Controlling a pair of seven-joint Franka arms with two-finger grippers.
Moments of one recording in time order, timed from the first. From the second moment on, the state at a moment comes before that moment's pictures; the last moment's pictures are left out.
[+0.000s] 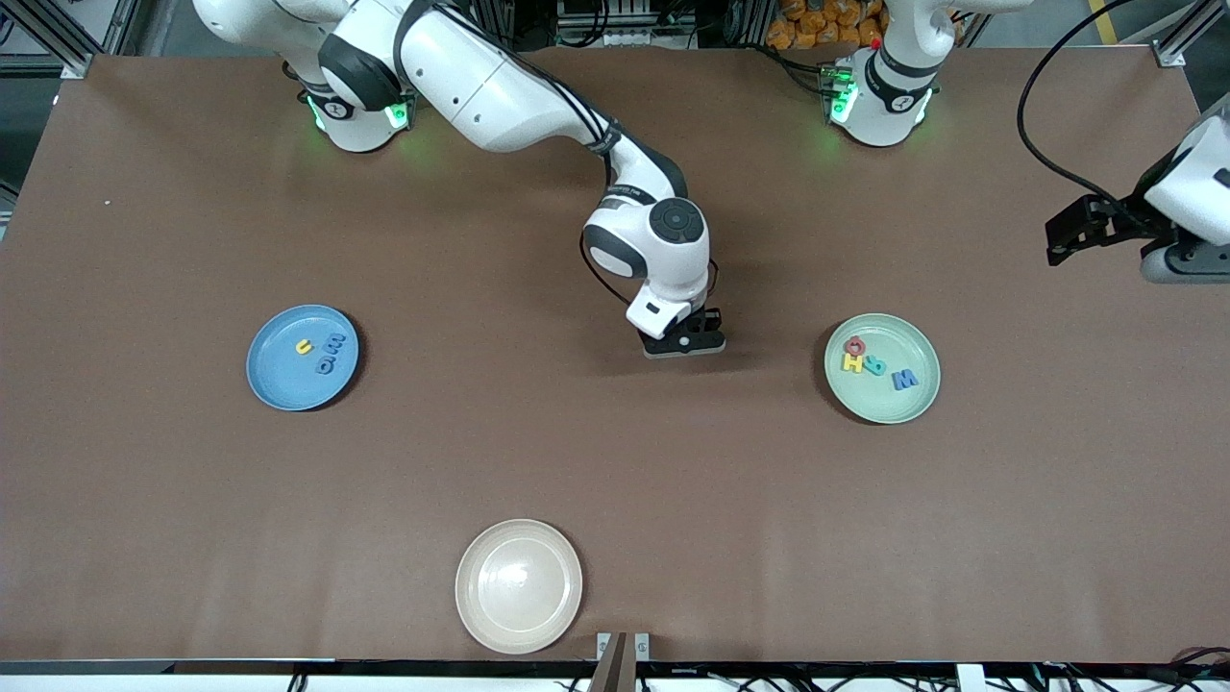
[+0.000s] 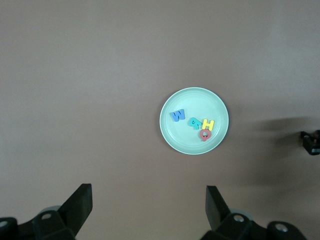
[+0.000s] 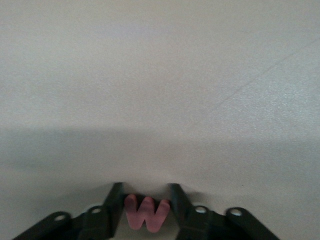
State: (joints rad) left arm -0.19 0.00 0.12 -1.57 0.08 1.56 -0.05; right arm 0.84 1.05 0.12 -1.11 -0.22 2.31 0.96
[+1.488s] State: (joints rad) left arm -0.15 -0.05 0.12 -1.57 0.08 1.48 -0.09; right arm 0.31 0.49 0.10 -1.50 0.11 1.79 0.48
